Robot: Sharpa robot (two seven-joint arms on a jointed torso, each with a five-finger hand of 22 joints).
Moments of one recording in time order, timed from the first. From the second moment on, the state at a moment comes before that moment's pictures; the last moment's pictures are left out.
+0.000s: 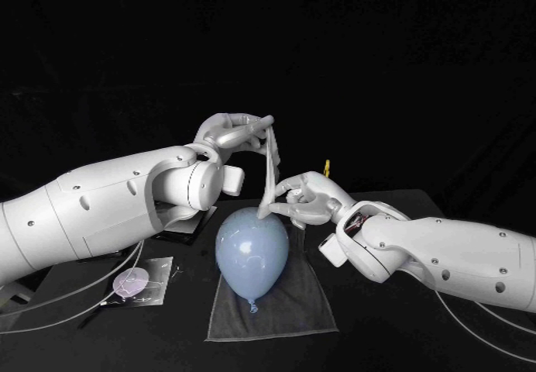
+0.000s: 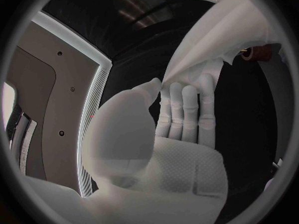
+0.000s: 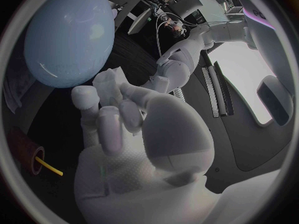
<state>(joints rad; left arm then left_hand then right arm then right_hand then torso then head) 1.36 -0.64 -0.01 1.45 -0.09 -0.53 0.19 1.34 -0.14 0.47 0.15 0.04 1.04 0.06 0.53 0.59 0.95 0.02 0.97 0.35 0.86 -0.01 1.23 0.57 0.16 0.94 0.13 0.75 0.40 1.24 -0.76 -0.15 1.67 -0.69 -0.52 0.21 1.29 0.00 0.66 -0.15 0.05 0.93 0.13 0.39 0.46 1.33 0.05 1.25 1.21 1.41 -0.01 1.45 1.29 0.13 1.18 0.09 0.96 1.14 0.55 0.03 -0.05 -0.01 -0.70</state>
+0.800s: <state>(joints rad) 1.37 -0.64 -0.01 1.44 -0.15 -0.51 0.16 1.37 -0.17 0.44 0.17 0.05 0.82 0.18 0.36 0.52 0.75 0.13 0.89 0.32 0.75 0.08 1.21 0.56 0.15 0.88 0.17 0.69 0.38 1.25 -0.80 -0.13 1.71 -0.62 -0.51 0.27 1.28 0.01 0.69 -0.16 0.05 0.95 0.13 0.39 0.45 1.34 0.05 1.25 1.21 1.41 -0.01 1.45 1.29 0.14 1.18 0.10 0.97 1.15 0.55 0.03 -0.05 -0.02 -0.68</state>
